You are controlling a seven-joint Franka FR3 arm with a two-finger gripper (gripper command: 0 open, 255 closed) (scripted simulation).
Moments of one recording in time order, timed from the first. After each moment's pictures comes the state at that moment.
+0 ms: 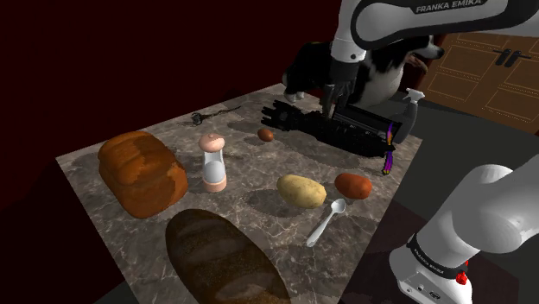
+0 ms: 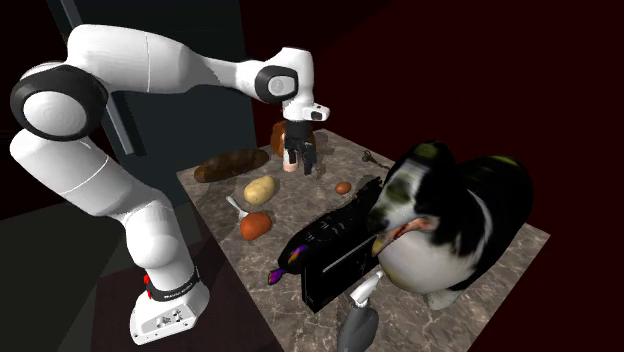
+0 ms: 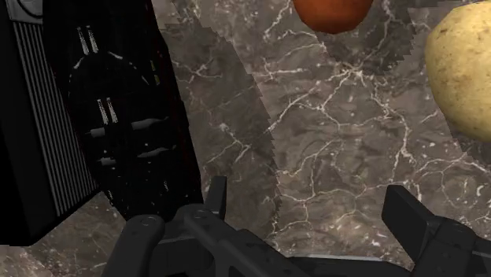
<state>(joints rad) 0.04 -0.39 -0.01 -2.23 -0.06 1.80 0.02</state>
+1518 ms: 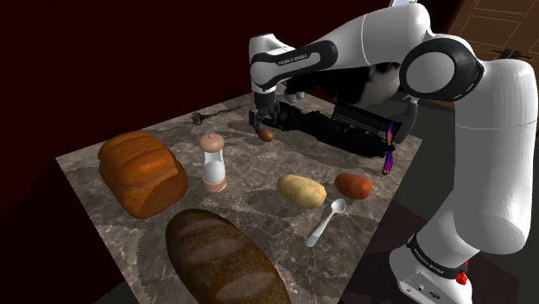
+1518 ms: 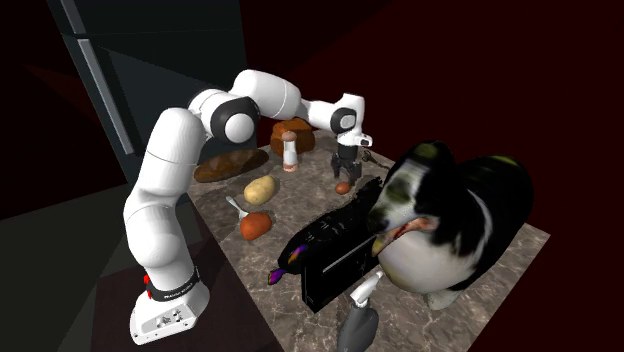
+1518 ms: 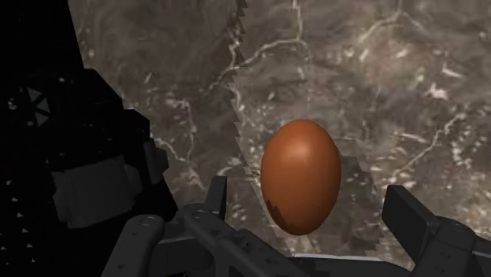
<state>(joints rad) 0.09 0.51 0.03 -1.51 -0.09 1.91 0.08</state>
